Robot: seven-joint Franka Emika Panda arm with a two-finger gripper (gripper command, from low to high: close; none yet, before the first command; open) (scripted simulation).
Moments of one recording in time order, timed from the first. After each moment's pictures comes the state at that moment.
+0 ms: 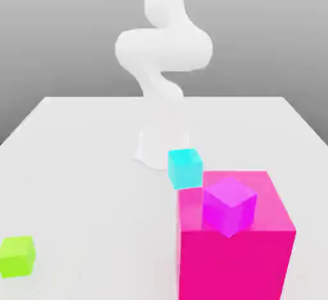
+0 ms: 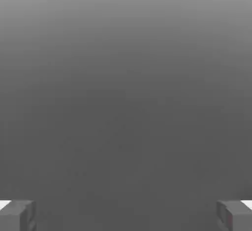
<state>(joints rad) -0.05 -0.71 0.01 -2.31 -0.01 2.33 0.88</state>
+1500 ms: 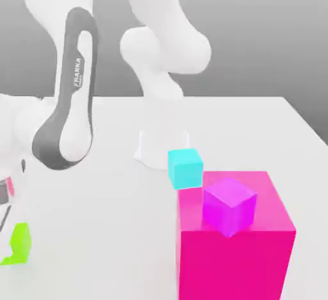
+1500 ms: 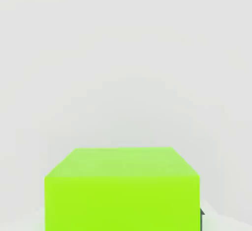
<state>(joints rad) -0.47 0.28 -0.08 -2.35 0.05 2.63 1.55</state>
